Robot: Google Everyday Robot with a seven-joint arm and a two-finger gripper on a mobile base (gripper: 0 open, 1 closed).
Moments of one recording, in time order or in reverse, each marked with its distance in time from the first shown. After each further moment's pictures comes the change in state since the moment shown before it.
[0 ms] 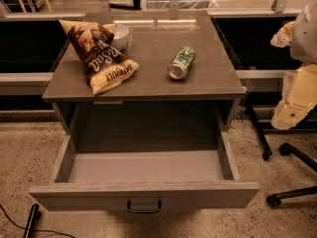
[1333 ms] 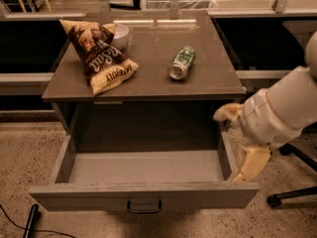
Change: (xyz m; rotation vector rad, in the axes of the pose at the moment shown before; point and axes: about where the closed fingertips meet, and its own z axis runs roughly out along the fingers) arm -0.027 0.087 0.130 -0.189 -0.275 -0.251
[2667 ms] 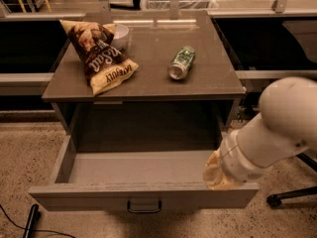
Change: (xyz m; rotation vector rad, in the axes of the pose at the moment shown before) arm 0.013 0.046 0.080 -0.090 0.068 -0.069
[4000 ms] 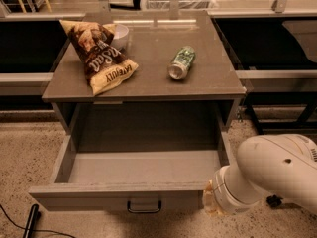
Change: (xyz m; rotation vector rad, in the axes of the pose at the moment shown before) arm 0.035 0.034 0.080 0.020 0.116 0.008
